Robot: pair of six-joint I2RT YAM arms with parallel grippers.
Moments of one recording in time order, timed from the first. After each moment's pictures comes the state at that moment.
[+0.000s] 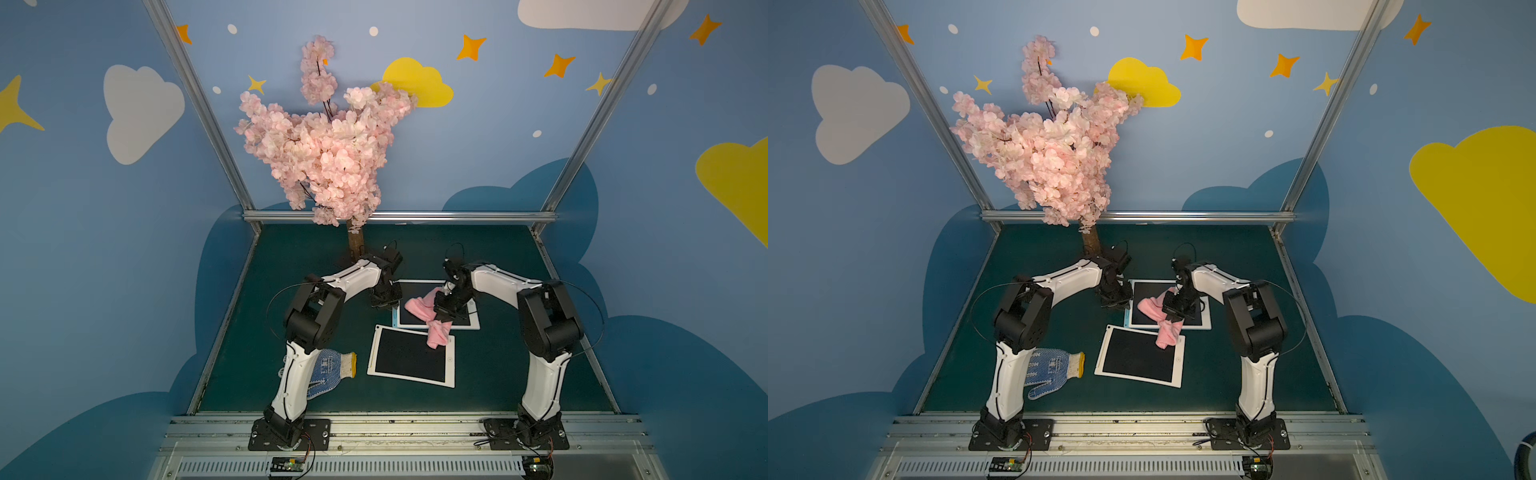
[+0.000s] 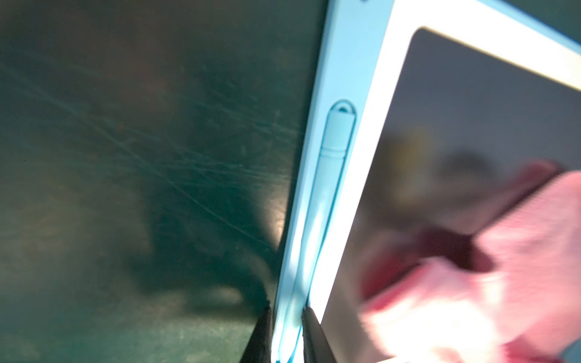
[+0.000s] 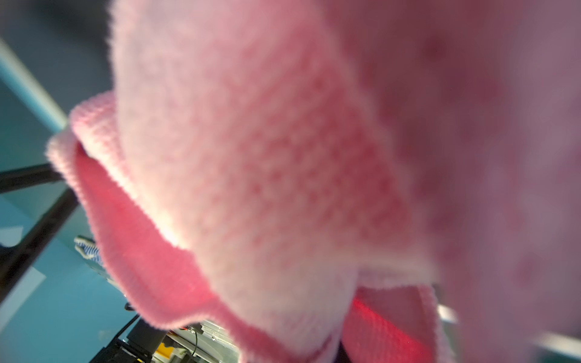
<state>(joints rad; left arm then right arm) -0.54 2.18 1.64 -0.84 0.23 -0.71 0.50 2.01 1.40 -0.88 -0.45 0.62</state>
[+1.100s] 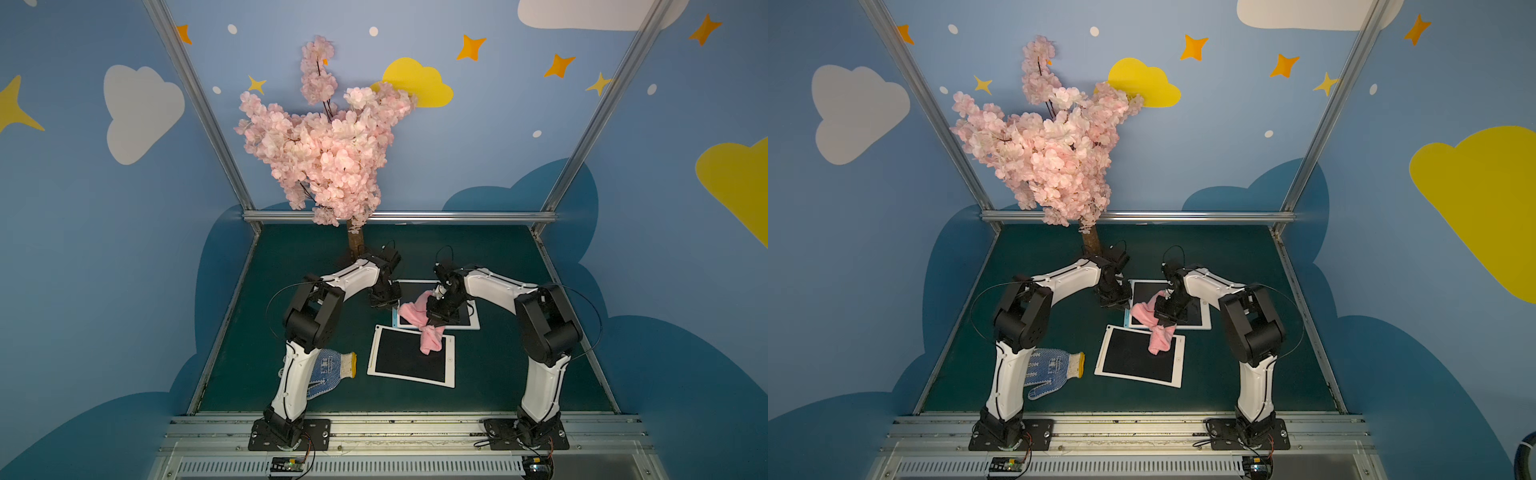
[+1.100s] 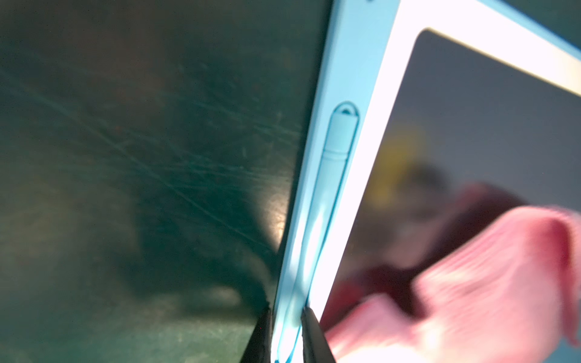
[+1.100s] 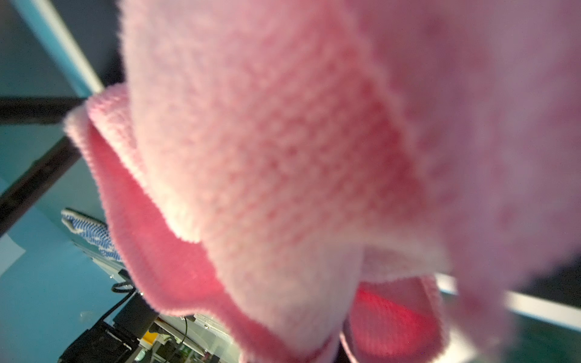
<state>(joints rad) -0.53 2.18 1.64 -0.84 0.26 -0.71 0.55 1.96 1.34 -0.86 -0.46 0.63</state>
